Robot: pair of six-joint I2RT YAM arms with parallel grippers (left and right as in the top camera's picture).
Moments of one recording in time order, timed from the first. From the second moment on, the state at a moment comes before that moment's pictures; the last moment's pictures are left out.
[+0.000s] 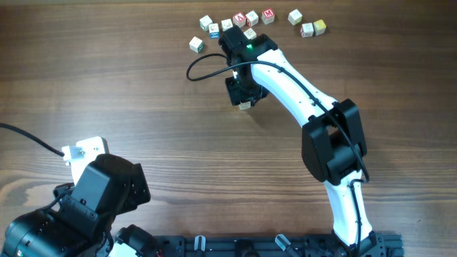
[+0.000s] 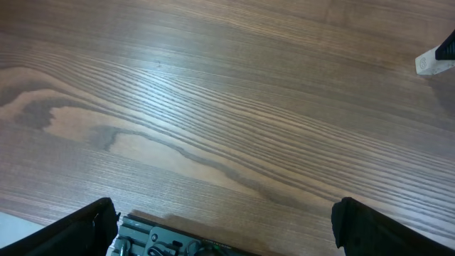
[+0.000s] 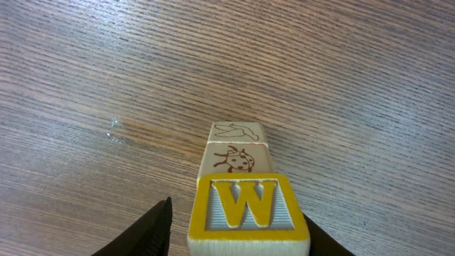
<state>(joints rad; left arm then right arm) -0.54 0.83 1.35 -1.68 -0.44 -0.73 0.55 2.27 1.97 -1.17 -0.01 0.25</state>
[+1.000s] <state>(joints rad) -0.54 0.83 1.35 -1.68 -0.44 -0.73 0.55 2.27 1.97 -1.16 0.01 0.24</state>
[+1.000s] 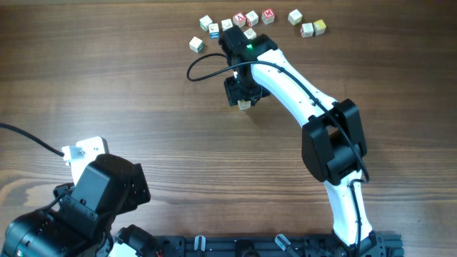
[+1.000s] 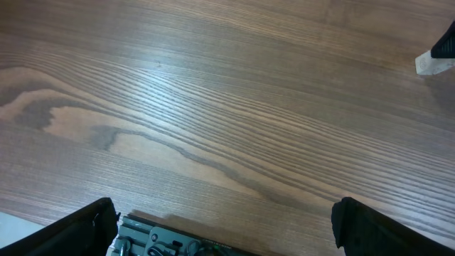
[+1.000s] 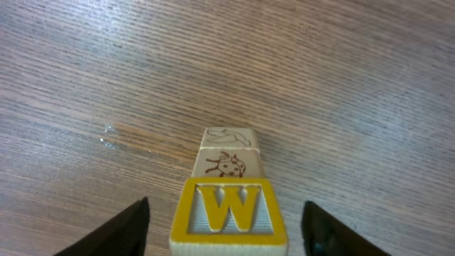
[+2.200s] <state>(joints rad) -0.54 0.83 1.35 -1.68 -0.44 -0.73 0.55 2.35 1.95 -1.11 0.01 0.23</state>
